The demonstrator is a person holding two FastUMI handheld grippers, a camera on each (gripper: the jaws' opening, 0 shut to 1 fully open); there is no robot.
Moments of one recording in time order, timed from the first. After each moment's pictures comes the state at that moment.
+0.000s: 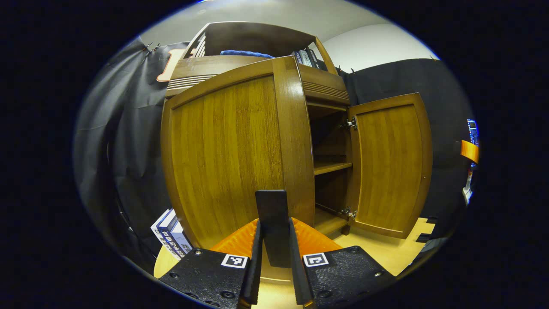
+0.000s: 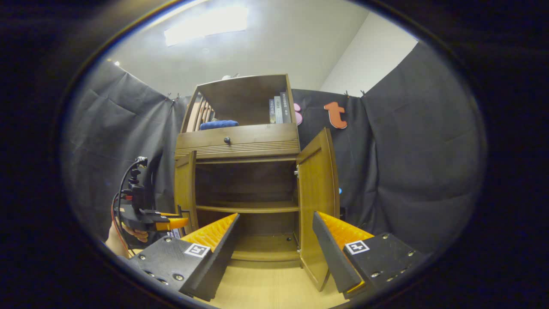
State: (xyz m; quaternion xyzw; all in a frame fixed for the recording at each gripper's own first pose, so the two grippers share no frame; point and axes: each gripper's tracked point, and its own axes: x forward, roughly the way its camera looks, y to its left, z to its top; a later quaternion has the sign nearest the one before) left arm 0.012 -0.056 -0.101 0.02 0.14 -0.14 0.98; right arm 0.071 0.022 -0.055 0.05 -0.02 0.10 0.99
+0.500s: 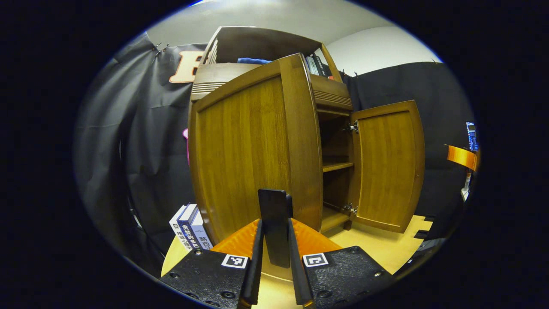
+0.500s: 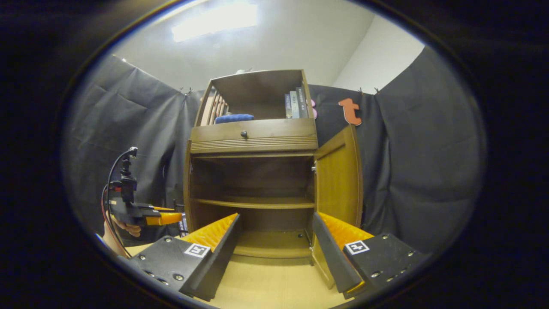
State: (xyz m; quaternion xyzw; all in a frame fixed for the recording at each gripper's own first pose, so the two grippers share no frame) left arm -0.027 -0.012 -0.087 0.01 0.14 -0.12 0.98; right arm 0.067 0.064 -0.057 0.03 0.00 0.13 0.99
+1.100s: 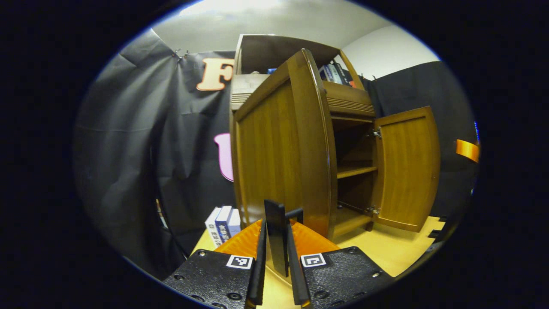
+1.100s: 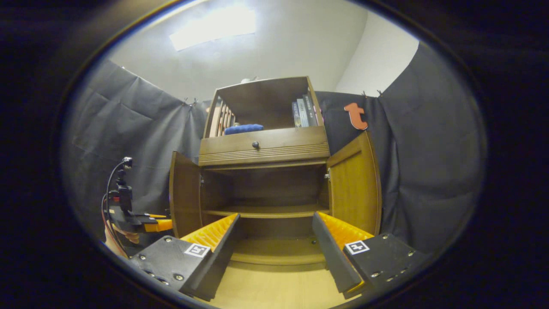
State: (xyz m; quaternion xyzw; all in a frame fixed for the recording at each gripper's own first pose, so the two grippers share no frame) left arm -0.037 0.061 -0.064 0.03 0.12 -0.03 0.99; right arm 0.057 0.097 -0.037 0.07 -0.04 0.16 0.98
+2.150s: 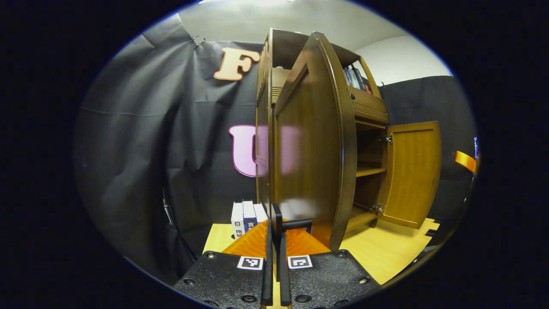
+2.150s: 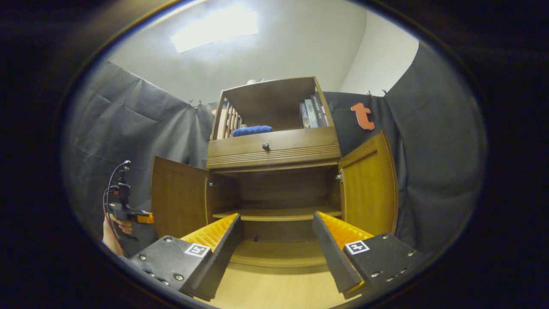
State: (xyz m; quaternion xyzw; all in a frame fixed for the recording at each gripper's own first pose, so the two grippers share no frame) left arm -0.041 0.150 -0.067 -0.01 0.14 -0.08 0.99; right arm -0.091 0.026 -0.008 0.08 -0.04 0.17 0.98
